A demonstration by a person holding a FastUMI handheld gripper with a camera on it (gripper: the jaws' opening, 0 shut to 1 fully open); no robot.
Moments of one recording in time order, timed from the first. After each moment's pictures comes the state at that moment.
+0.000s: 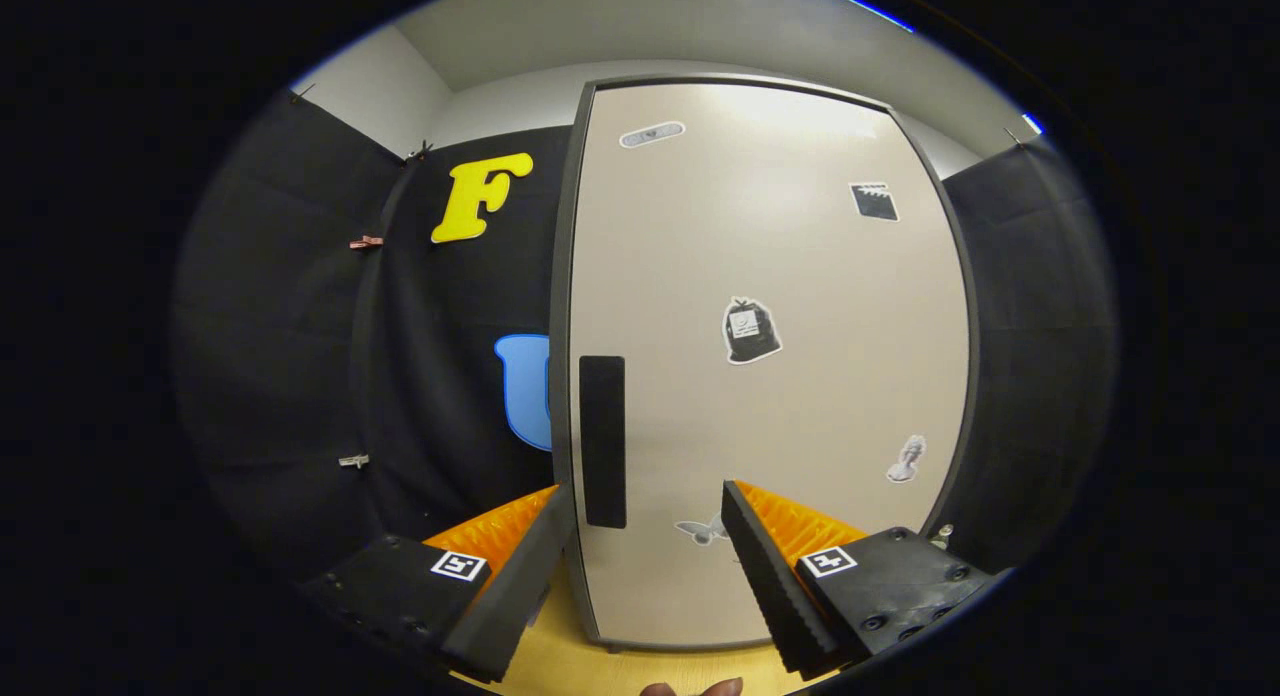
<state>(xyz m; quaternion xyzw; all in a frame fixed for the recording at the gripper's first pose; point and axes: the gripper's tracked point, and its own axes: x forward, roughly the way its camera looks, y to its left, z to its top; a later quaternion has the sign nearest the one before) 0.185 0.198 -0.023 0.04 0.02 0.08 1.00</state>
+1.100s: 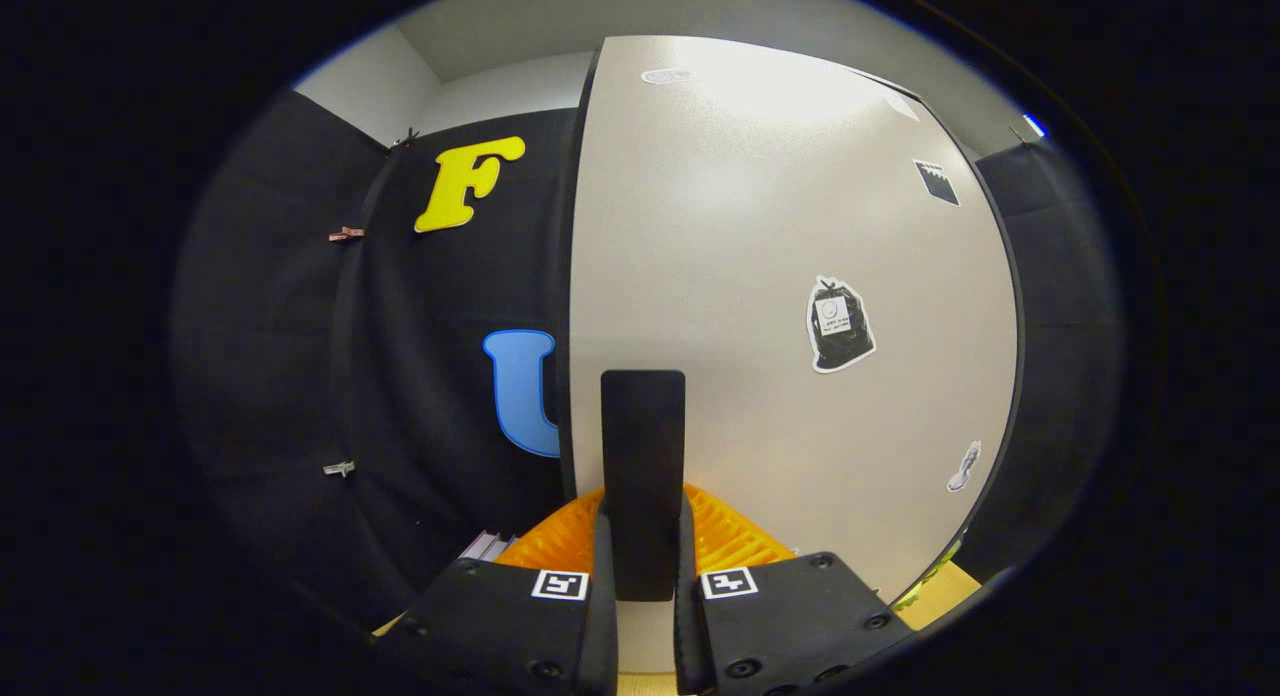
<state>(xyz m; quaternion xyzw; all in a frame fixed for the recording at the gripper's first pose) 0.221 0.232 -0.018 0.04 0.03 0.08 1.00</state>
